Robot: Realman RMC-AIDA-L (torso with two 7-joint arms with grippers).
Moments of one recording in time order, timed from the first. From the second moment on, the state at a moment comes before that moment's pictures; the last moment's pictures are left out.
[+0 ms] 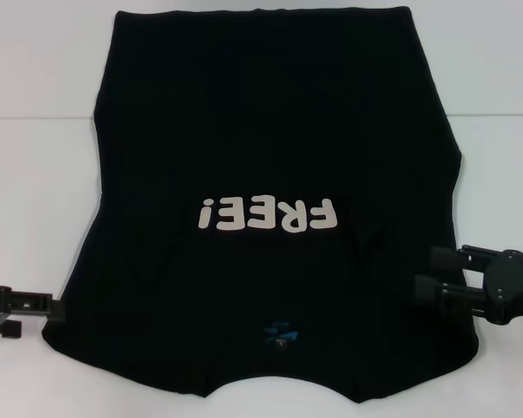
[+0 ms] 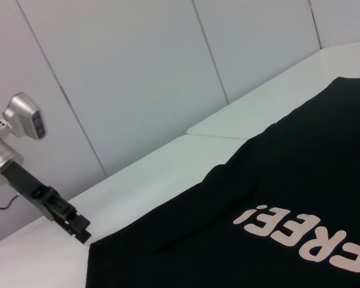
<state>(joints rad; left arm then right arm) -0.50 -1.94 0.55 0.83 2.55 1.59 -2.47 0.43 2.02 -0.67 -0.57 -1.94 -1.57 1.41</state>
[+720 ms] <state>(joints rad) -0.54 -1.96 0.55 0.74 2.56 1.55 -2.45 0.44 2.02 -0.67 -0.57 -1.95 -1.58 1.41</state>
